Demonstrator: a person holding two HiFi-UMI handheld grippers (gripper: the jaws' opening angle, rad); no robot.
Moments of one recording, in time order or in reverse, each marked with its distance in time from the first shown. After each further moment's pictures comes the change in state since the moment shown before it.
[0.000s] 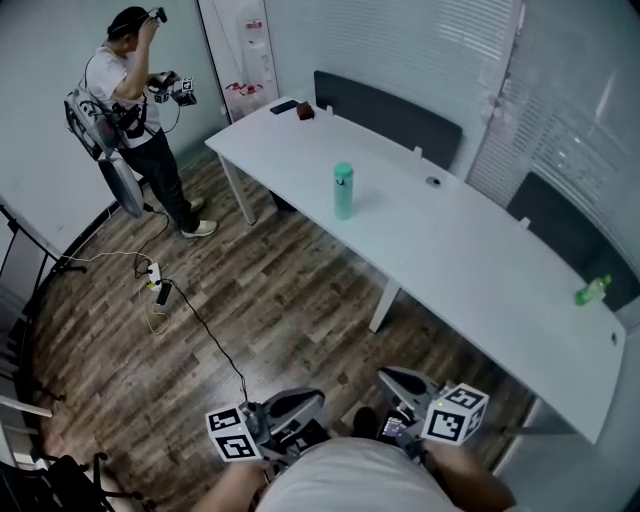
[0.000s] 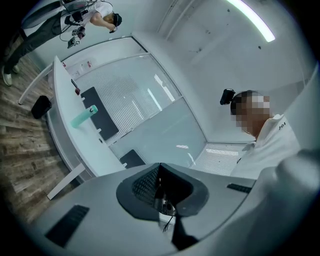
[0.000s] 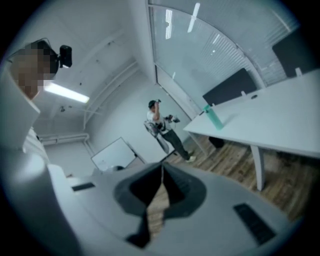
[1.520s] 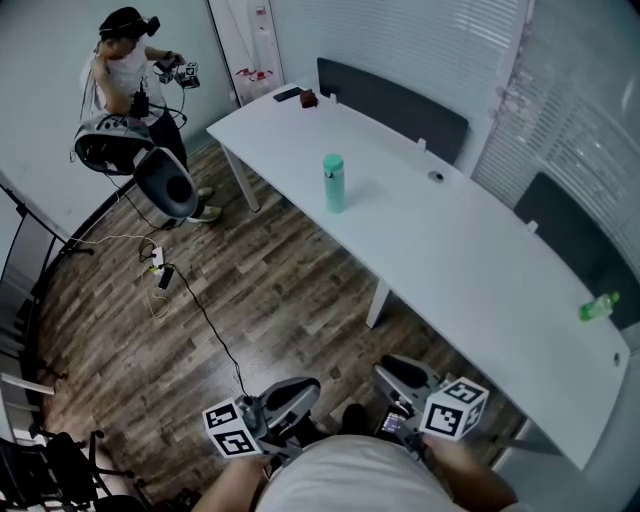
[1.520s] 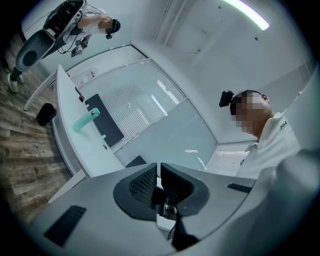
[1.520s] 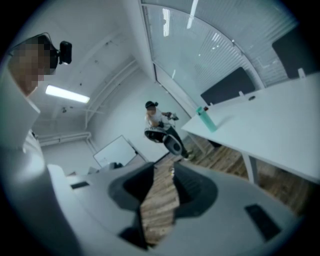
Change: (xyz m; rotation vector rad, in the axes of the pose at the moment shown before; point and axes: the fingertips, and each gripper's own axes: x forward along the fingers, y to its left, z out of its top) left arm 0.069 0.019 -0.013 0.042 -0.087 0.099; right arm -0.028 -0.070 0.031 0.003 0.041 0.030
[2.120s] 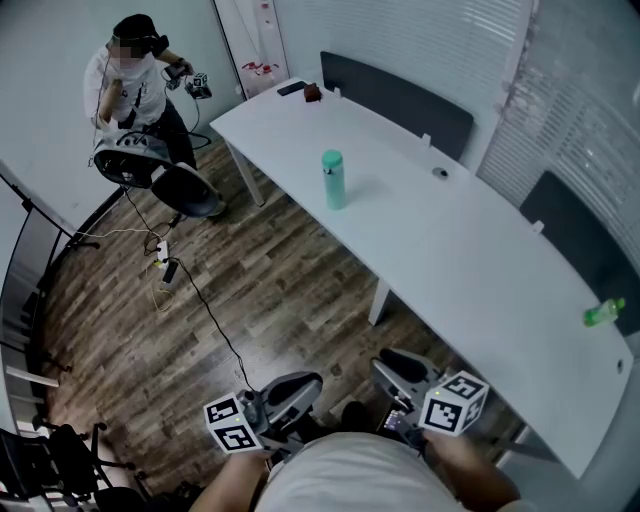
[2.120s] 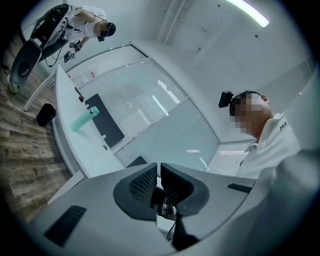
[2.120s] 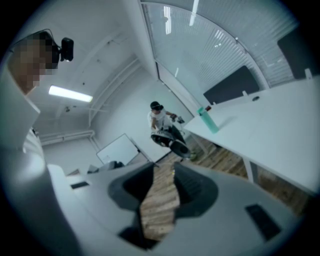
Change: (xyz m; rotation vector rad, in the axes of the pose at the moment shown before) left arm 0.027 0.005 -0.001 0.005 -0.004 0.016; right arm 0.003 -0.015 0.015 -0.017 0.024 0.038
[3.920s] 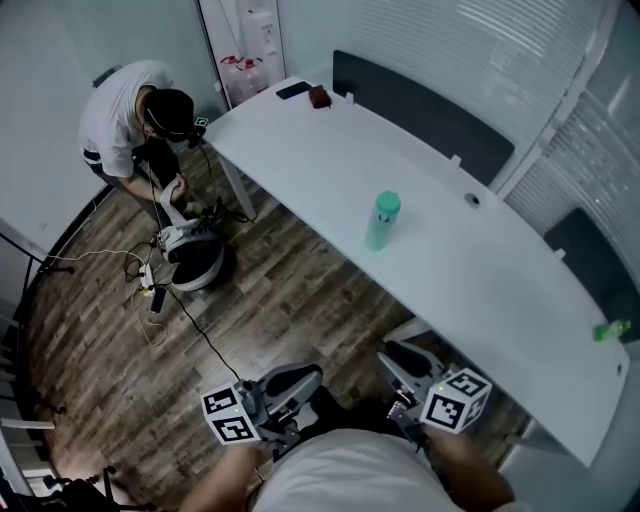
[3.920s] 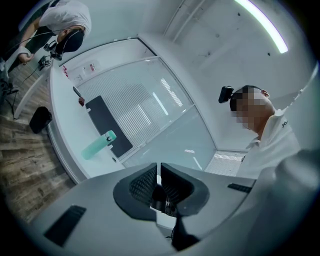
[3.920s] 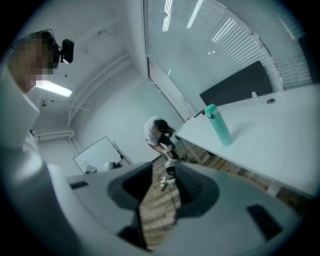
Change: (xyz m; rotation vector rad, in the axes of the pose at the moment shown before) left arm -0.037 0.183 0.202 -0.047 0.080 -0.093; right arm 0.239 -0.020 0.089 0.006 -0.042 -0.174
